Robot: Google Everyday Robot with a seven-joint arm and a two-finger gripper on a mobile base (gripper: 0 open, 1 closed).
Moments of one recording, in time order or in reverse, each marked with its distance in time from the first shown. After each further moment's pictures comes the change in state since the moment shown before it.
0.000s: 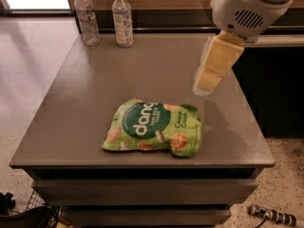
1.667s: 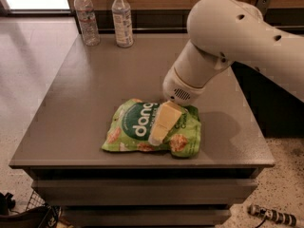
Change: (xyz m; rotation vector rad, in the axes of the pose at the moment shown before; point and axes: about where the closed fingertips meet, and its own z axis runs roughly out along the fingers) arm -0.020 0.087 0.187 -0.403 -0.093 0.118
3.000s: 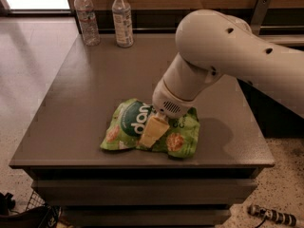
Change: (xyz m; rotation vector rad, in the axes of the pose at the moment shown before) arm -0.009 0.035 0.020 -0.042 -0.006 -0.003
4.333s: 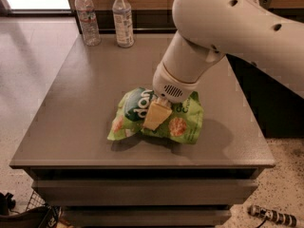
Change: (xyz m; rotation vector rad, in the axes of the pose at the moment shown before) arm -0.013 -0.012 -0.042 0.080 0.037 -0.040
